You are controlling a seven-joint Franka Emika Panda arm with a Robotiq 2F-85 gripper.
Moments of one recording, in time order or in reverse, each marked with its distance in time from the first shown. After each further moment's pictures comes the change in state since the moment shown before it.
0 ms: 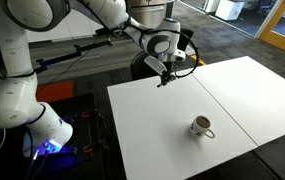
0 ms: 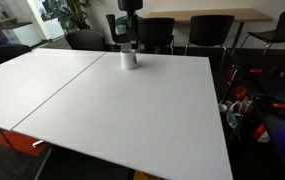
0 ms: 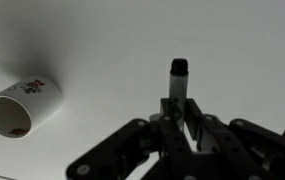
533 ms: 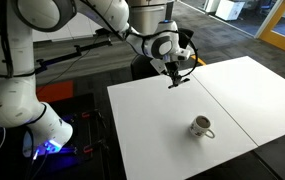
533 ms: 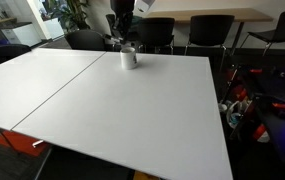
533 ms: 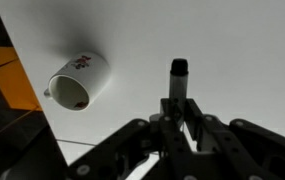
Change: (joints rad) arm 0.111 0.055 -0.144 0.030 -0.247 0.193 0.447
